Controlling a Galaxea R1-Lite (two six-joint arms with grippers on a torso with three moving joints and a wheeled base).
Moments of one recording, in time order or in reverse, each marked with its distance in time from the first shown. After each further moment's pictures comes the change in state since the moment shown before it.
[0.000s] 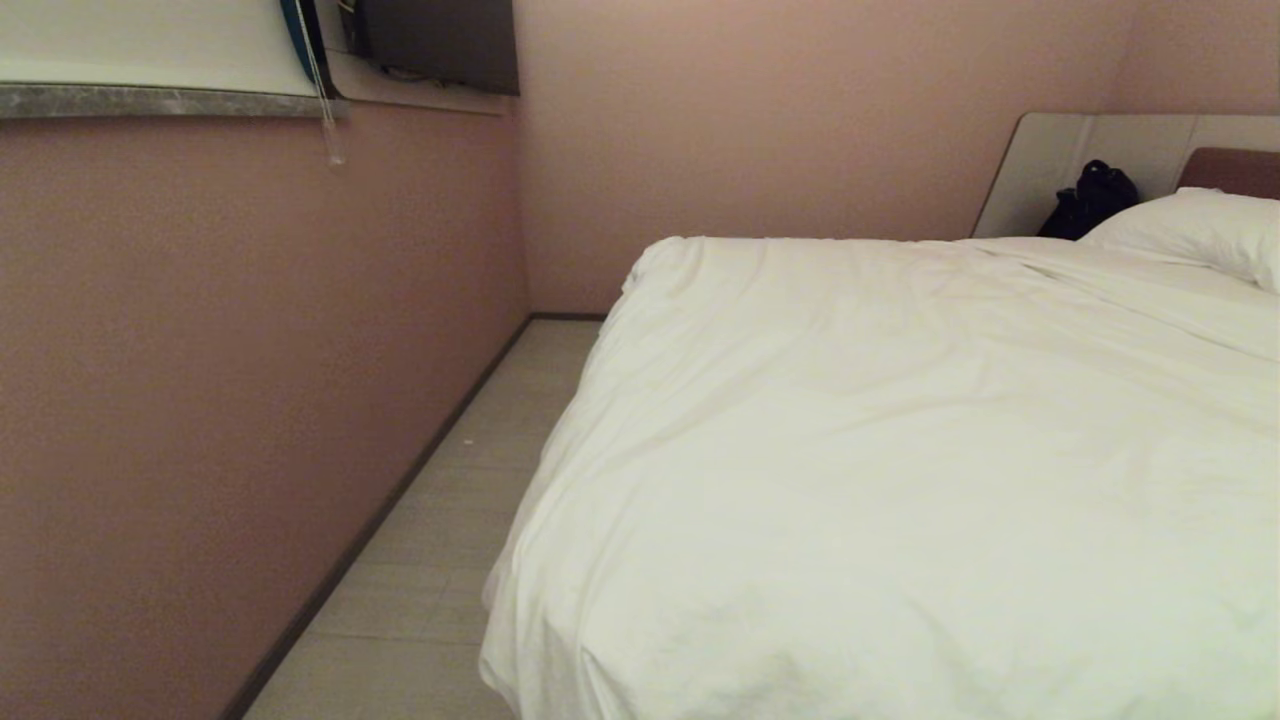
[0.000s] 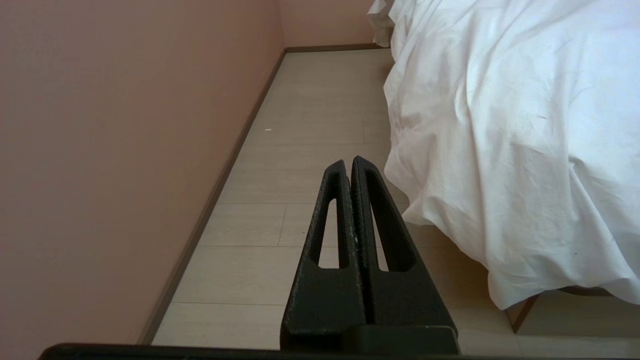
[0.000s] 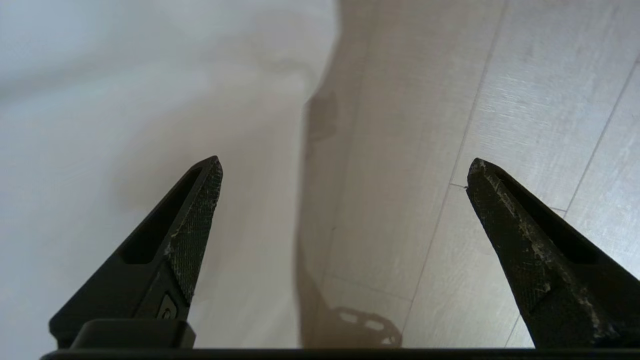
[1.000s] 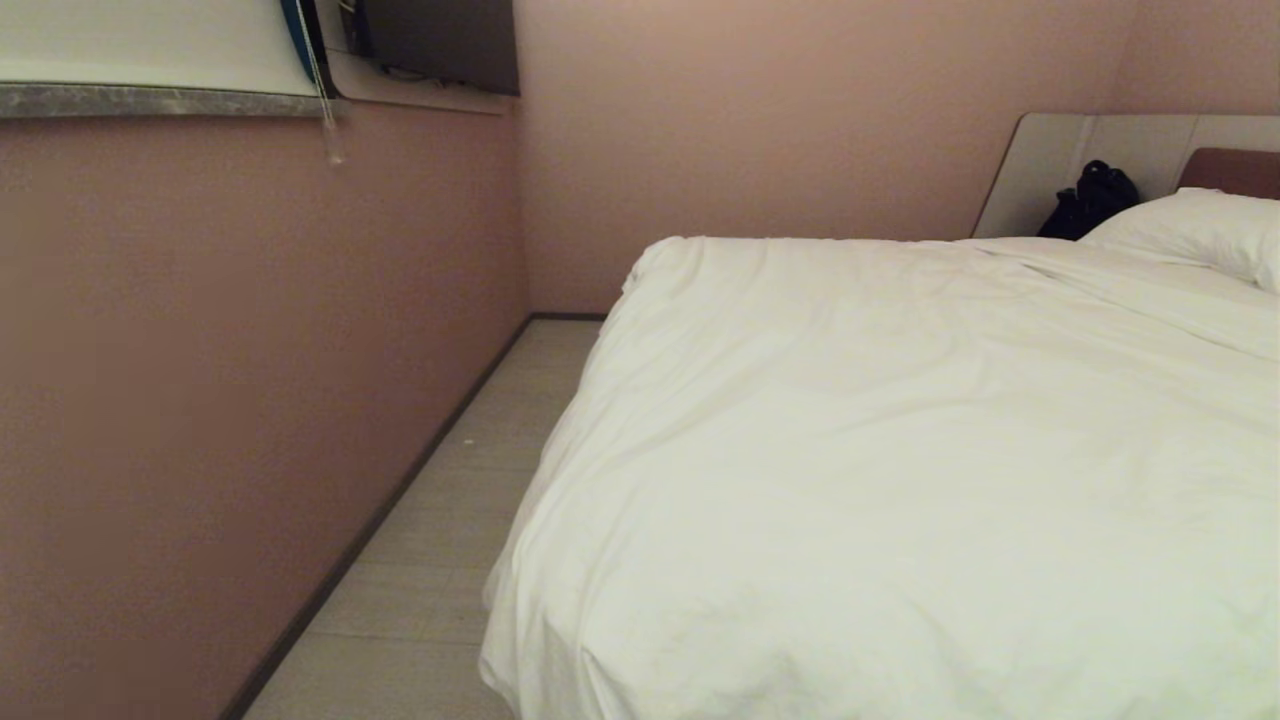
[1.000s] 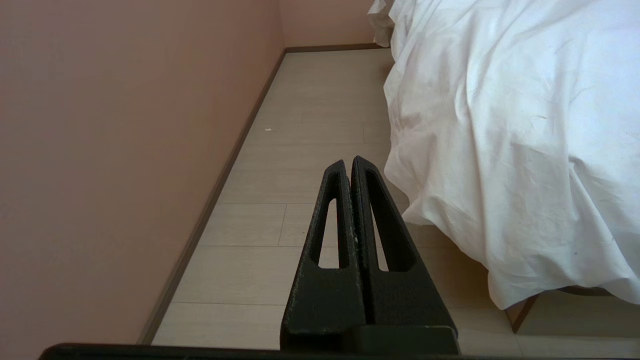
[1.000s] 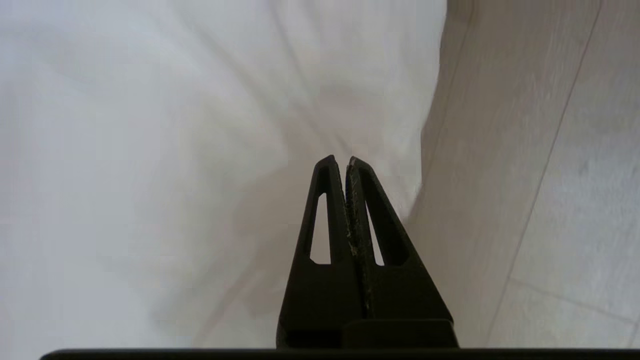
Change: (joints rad) left arm 0.000 0.000 0.000 0.000 0.000 0.000; right arm -0.008 0.063 -0.423 0.120 0.106 0.082
